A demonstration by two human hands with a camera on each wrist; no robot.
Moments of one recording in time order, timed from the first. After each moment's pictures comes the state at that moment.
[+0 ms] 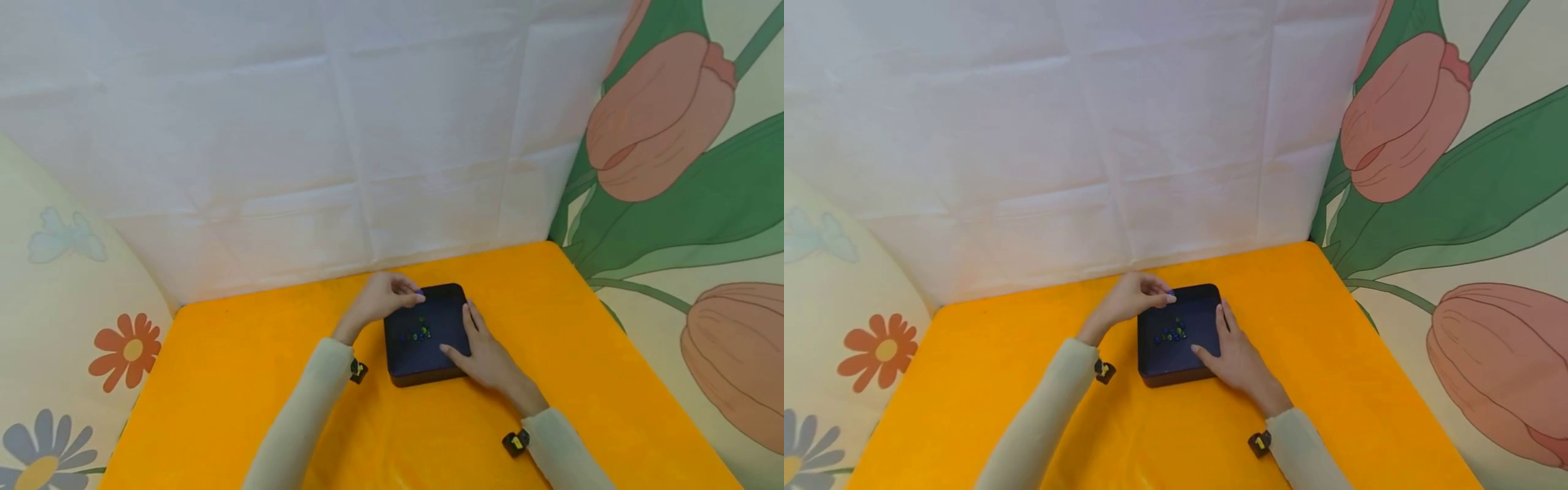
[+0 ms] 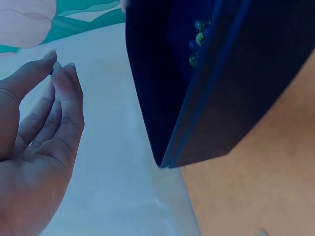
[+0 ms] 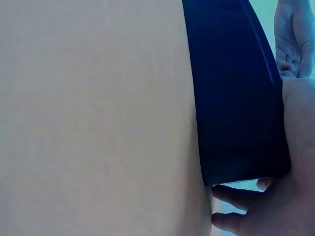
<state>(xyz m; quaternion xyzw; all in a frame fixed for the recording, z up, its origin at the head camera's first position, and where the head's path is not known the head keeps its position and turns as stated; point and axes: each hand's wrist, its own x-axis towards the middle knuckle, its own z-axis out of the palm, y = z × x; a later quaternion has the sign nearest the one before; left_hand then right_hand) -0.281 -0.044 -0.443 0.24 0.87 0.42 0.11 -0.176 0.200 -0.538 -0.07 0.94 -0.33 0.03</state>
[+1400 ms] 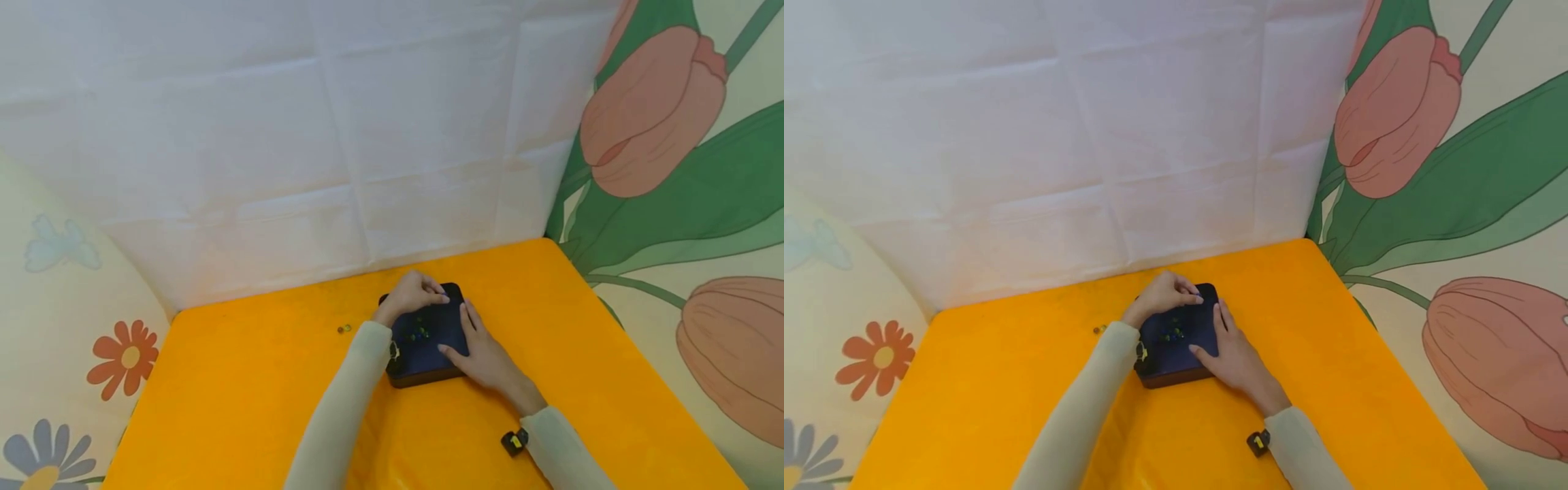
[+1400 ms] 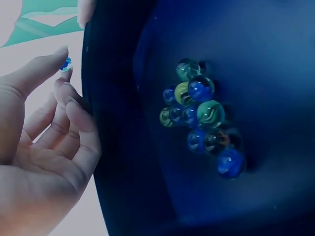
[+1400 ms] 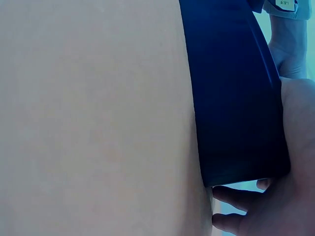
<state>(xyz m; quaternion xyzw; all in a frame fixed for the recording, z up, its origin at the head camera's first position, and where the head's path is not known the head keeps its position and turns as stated) -0.309 0.022 -0.472 0.24 0.88 0.38 0.15 -0.175 0.204 -0.537 -0.09 0.94 -0.33 0.02</state>
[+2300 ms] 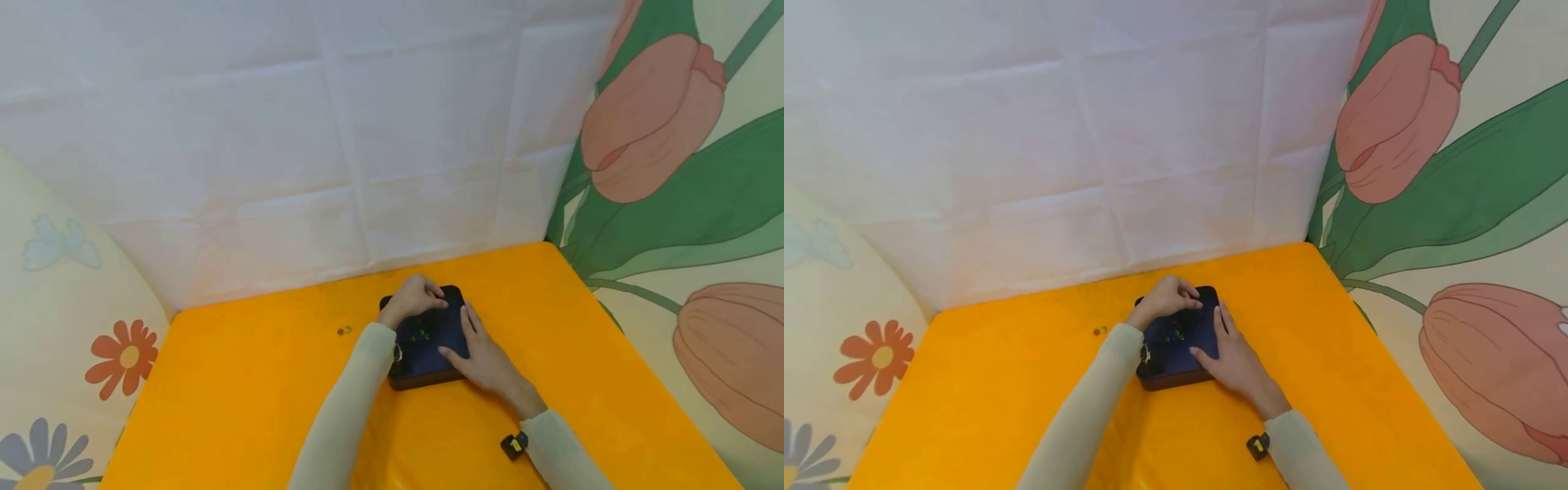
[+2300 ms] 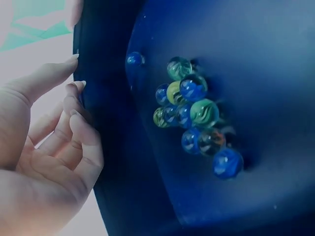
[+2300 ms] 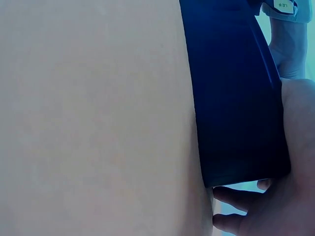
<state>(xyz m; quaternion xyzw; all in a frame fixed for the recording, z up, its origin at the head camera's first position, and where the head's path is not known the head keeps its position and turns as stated) -0.306 0.029 -0.478 0.21 0.91 0.35 0.13 -0.176 0.204 -0.542 -0.09 0.94 -0.33 0.02</state>
